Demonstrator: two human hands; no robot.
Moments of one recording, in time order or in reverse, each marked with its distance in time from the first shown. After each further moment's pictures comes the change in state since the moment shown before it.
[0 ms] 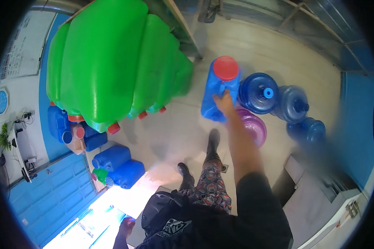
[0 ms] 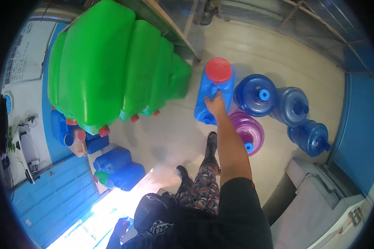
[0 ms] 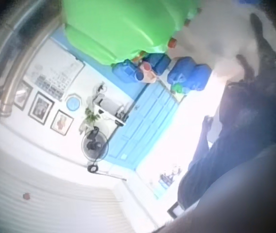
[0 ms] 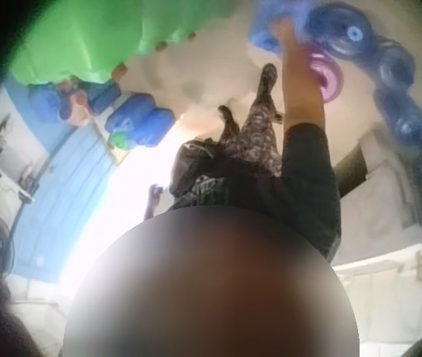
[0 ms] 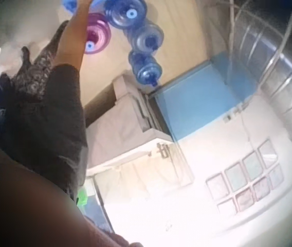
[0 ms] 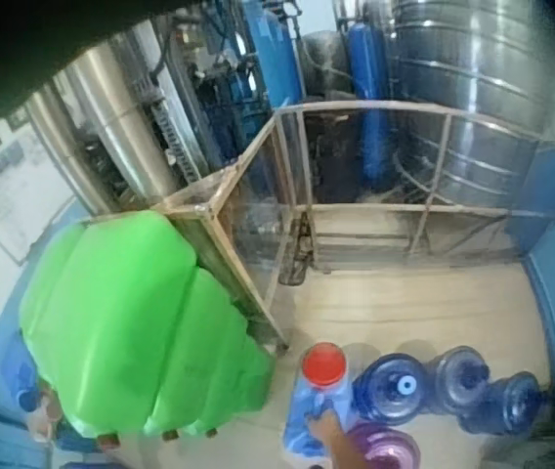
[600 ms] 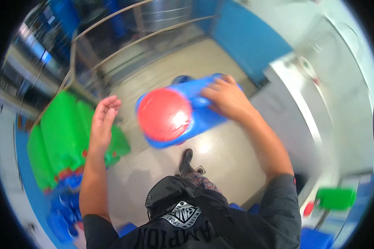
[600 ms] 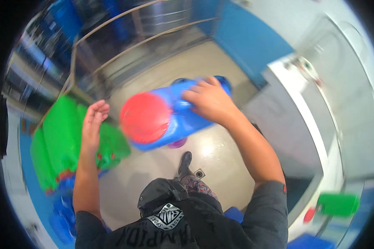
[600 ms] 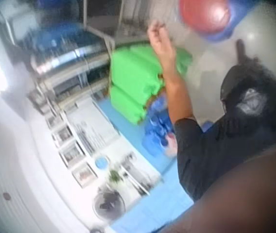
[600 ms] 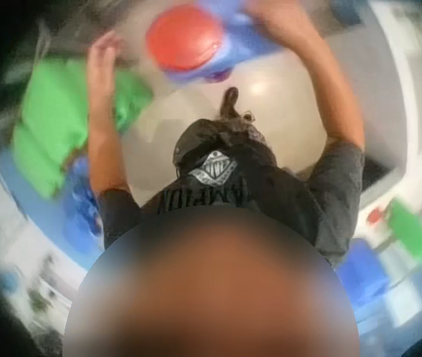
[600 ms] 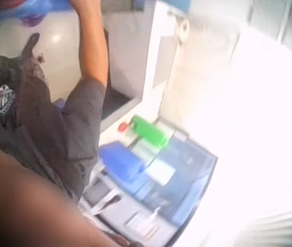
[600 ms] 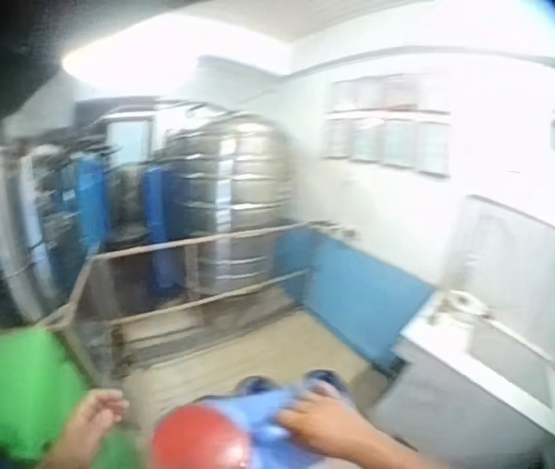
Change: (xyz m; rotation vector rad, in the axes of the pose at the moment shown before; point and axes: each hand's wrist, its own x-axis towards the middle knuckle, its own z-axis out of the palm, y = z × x) left_hand -0.181 0.499 0.078 -0.111 -0.661 1.693; right_hand -0.595 -0.147 -0.405 -0.947 0.552 -0.577
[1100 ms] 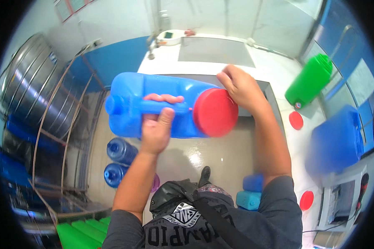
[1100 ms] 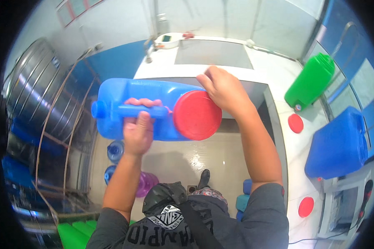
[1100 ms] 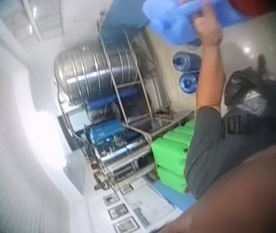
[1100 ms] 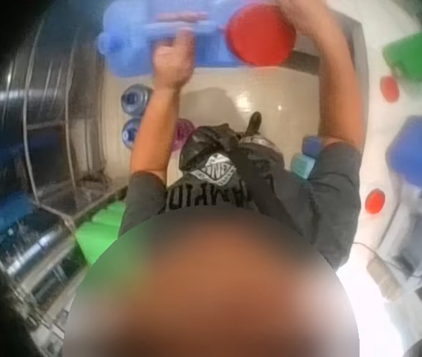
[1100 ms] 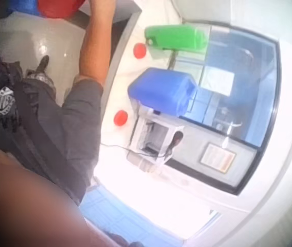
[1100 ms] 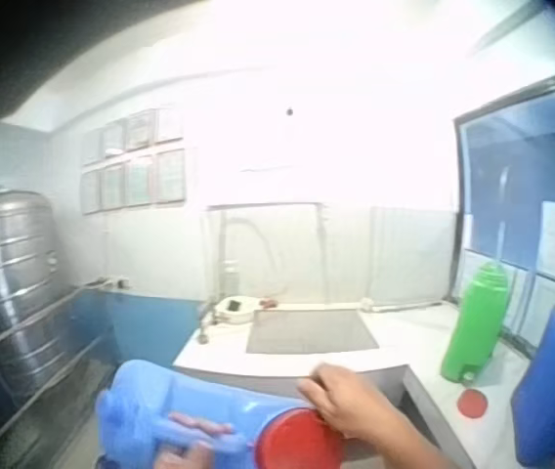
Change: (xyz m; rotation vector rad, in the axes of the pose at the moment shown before) left_hand -0.070 0.151 0.526 -1.021 -1.068 0.250; right_hand -0.431 0.022 -0.213 -0.072 0.547 1.225
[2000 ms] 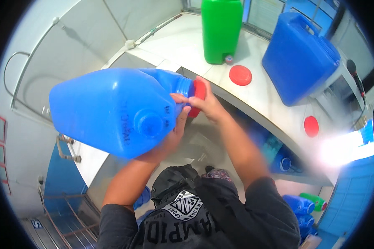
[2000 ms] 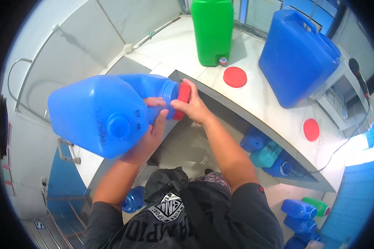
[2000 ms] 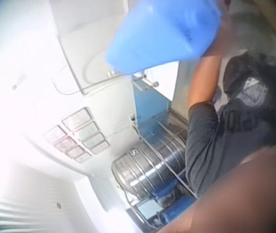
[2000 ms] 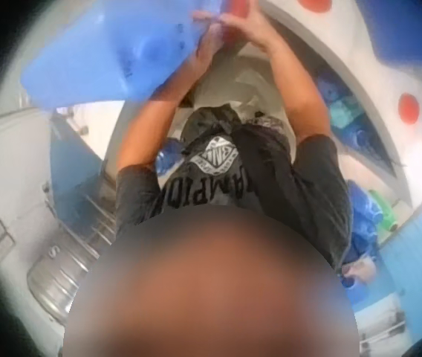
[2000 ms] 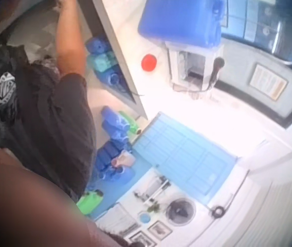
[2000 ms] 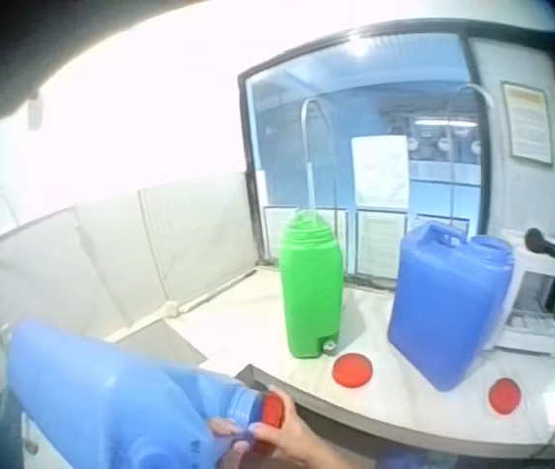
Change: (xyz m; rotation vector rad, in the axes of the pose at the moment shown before) left_hand 0.207 -0.238 0.153 0.671 -1.021 0.213; right_hand -0.063 0.253 0.031 1.047 0.818 0.677
